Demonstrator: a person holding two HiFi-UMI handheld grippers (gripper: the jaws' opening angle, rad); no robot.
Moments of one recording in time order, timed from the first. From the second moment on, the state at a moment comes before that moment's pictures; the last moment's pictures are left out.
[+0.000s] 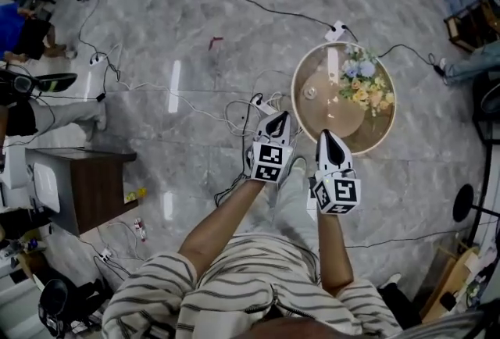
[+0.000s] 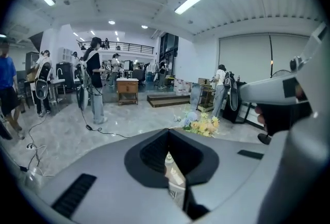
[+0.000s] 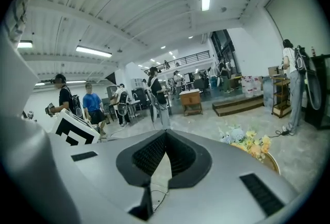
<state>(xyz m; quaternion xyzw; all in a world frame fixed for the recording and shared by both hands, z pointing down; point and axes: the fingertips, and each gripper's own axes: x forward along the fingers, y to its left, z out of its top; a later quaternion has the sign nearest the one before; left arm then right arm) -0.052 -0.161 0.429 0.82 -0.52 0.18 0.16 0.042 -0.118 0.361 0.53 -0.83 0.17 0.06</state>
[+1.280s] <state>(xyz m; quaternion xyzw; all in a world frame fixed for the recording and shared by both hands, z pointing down) -0.060 -0.085 0.216 0.85 -0.52 0.06 0.05 0.023 -0.081 0.199 0.50 -0.87 0.08 0.00</state>
